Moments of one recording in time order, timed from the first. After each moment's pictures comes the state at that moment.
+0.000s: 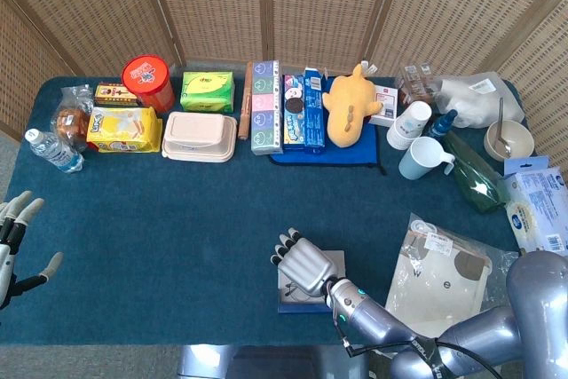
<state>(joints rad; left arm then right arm) -0.04 -1.10 -0.03 -1.64 1.58 1.59 -0.22 1.15 -1.41 -0.09 -2.09 -0.74 1.06 -0.99</state>
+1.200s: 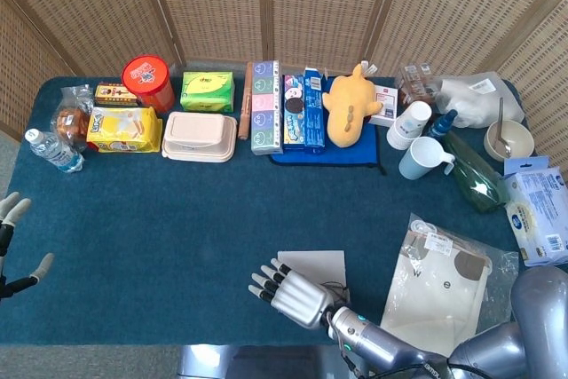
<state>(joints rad) -0.03 -1.09 -0.03 -1.62 1.57 1.61 -0.27 1.01 -1.48 -0.17 -2.05 -1.07 1.00 -0.94</state>
